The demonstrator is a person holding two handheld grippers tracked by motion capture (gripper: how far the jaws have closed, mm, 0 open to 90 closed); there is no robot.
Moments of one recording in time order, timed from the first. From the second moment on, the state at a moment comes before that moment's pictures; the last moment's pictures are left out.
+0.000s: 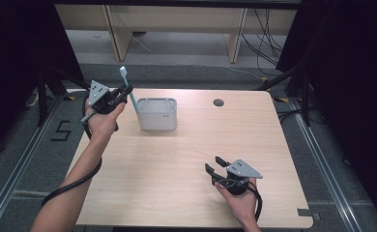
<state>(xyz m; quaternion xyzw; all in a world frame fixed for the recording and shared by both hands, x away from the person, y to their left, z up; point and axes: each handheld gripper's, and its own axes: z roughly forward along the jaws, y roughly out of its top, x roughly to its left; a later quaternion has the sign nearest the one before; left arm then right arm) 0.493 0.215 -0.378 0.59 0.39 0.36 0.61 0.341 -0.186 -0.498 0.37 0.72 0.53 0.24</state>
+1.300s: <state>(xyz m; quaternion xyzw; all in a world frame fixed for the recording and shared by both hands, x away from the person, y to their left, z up) 0.514 0.209 -0.390 0.60 0.39 0.36 0.60 0.341 -0.184 -0.500 0.37 0.72 0.54 0.23</state>
